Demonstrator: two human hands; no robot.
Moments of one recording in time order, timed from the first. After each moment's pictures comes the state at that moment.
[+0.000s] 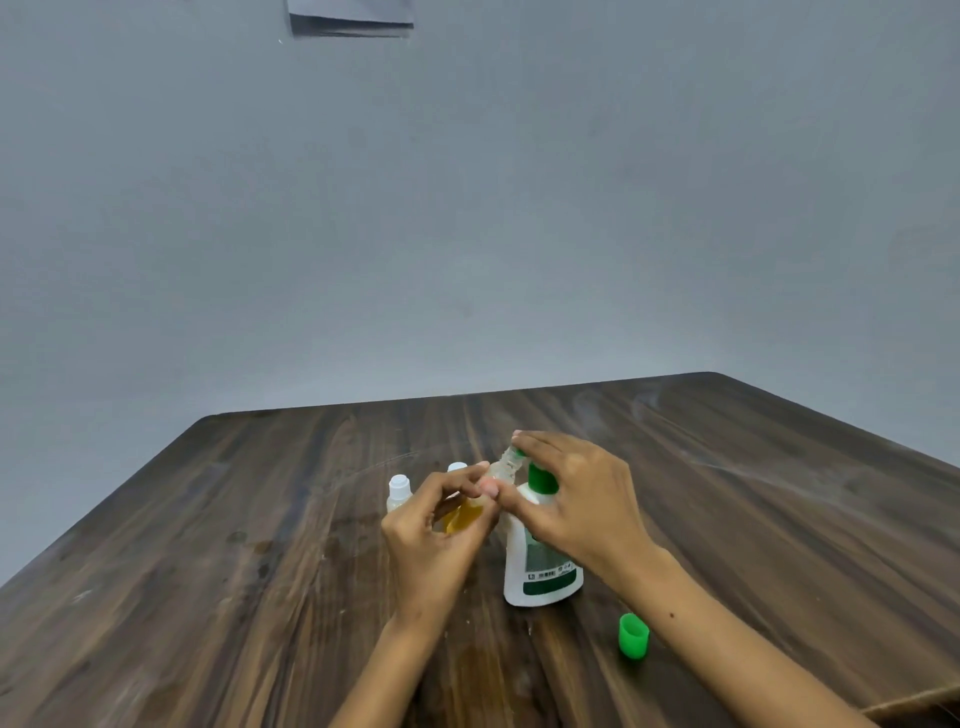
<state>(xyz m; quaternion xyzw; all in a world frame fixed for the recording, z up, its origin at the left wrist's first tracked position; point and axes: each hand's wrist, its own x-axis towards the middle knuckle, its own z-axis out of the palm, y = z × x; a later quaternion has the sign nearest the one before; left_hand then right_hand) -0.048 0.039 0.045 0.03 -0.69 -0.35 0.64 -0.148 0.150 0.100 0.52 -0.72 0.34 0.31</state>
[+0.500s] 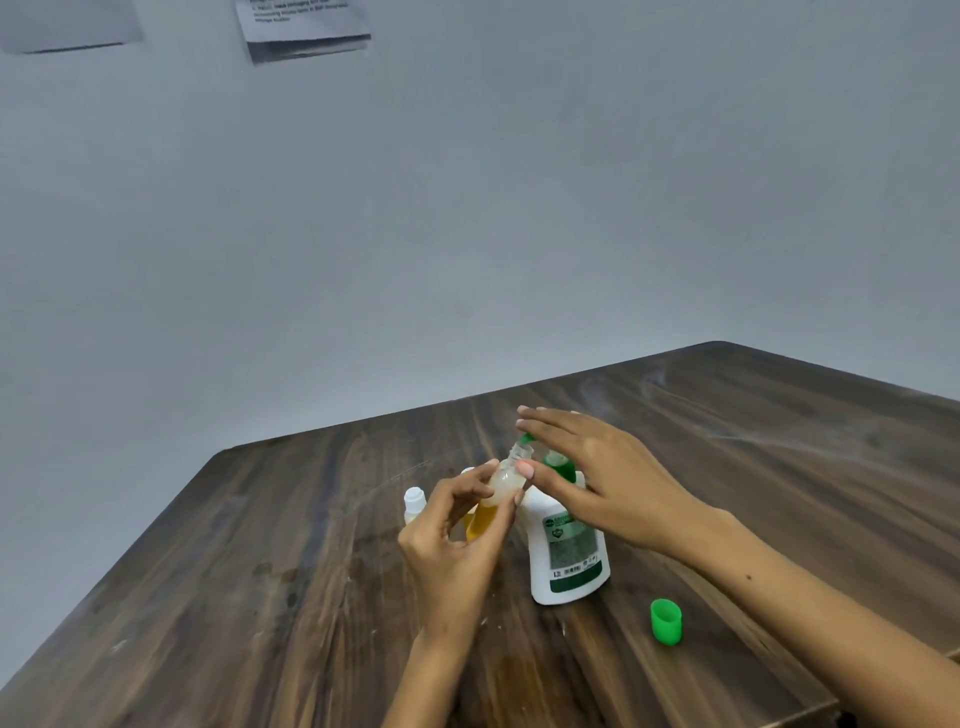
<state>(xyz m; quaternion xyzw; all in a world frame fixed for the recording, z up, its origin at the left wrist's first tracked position) -0.049 0.038 0.047 0.04 -0.70 -0.32 0.65 -0.166 0.161 0.113 0.59 -0.73 0.28 0.22</state>
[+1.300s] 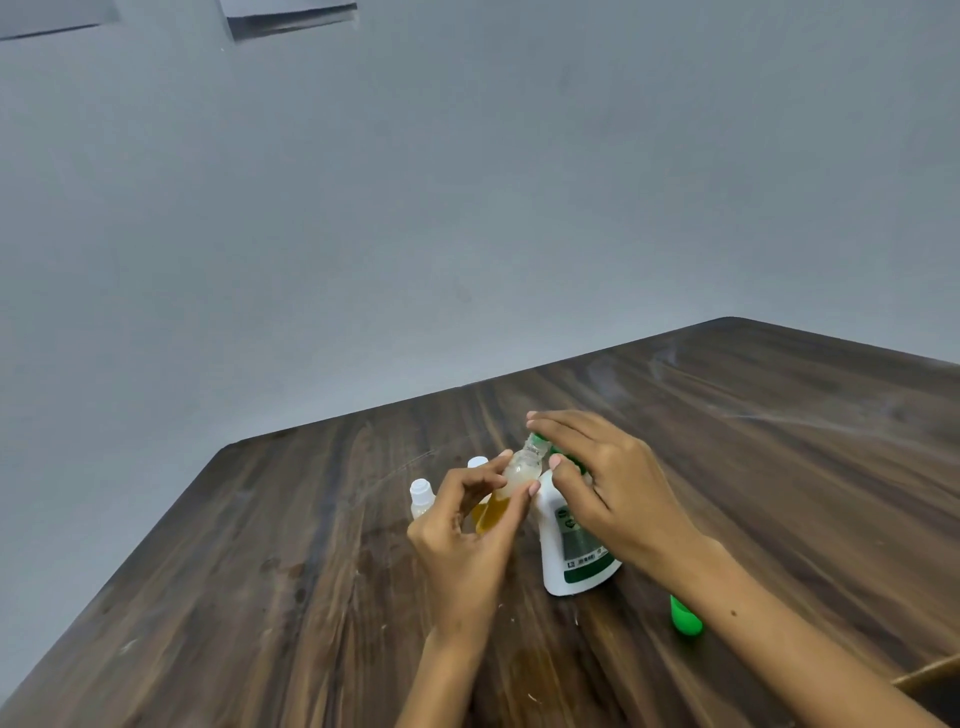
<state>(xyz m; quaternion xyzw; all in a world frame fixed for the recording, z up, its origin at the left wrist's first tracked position) -0.050 0.043 0.049 0.05 -0.70 -0.35 0.62 -0.155 0.149 0.084 0.53 -0.69 0.43 0.23</state>
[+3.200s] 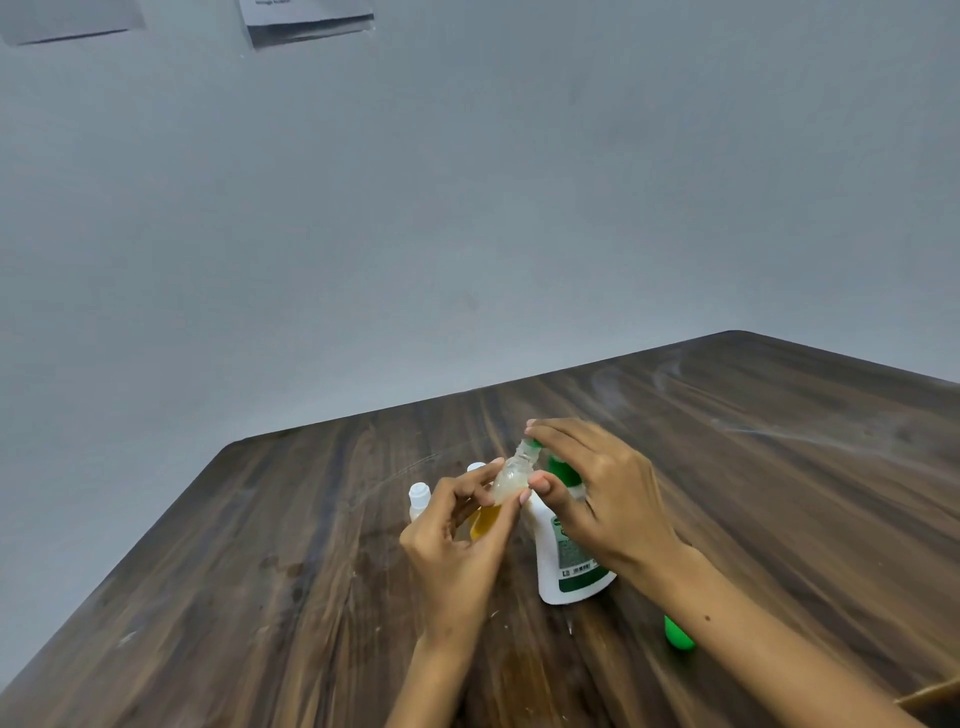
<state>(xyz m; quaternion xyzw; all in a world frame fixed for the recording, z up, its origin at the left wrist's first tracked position) -0.049 0.038 0.046 0.04 -0.70 -0.30 0.64 -0.157 0.140 0.082 0.53 -0.66 0.44 0.30</state>
